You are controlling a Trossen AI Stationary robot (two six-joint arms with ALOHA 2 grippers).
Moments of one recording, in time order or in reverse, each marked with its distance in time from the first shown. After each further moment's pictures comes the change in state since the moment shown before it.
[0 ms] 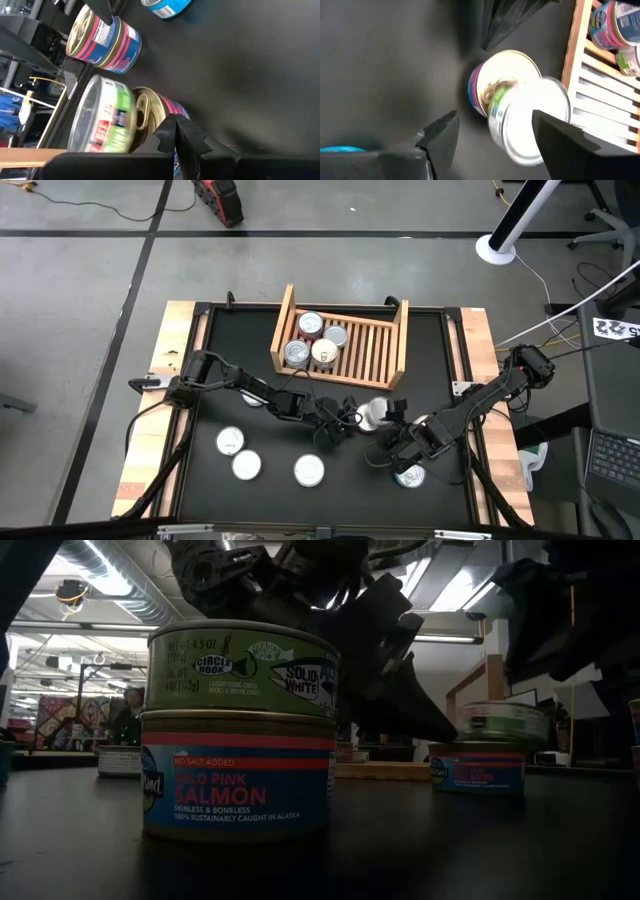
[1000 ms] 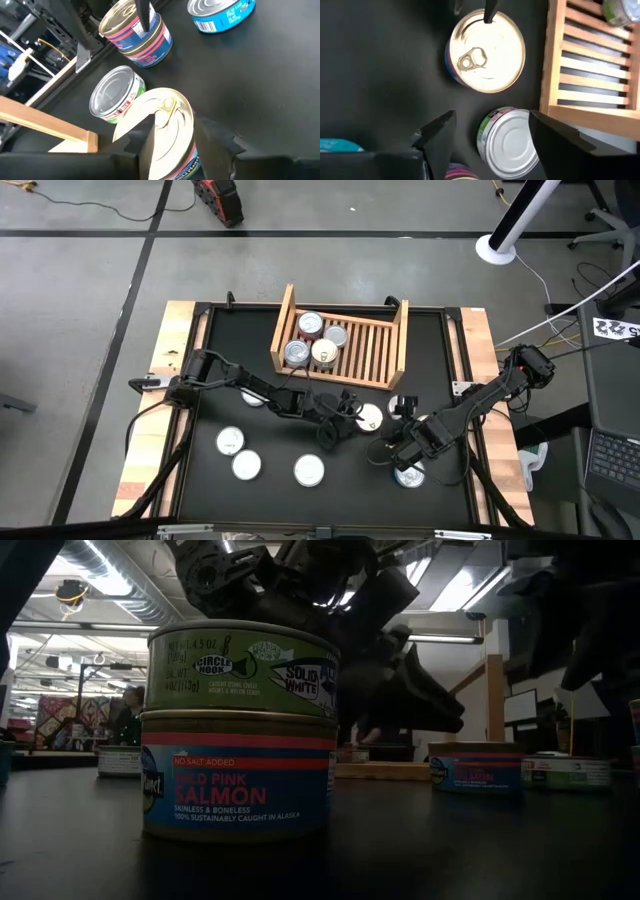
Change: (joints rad) left arm 0.019 0.000 0.001 0.074 -0.015 -0.314; right arm 0.000 0.000 0.000 -0.143 0.007 0.215
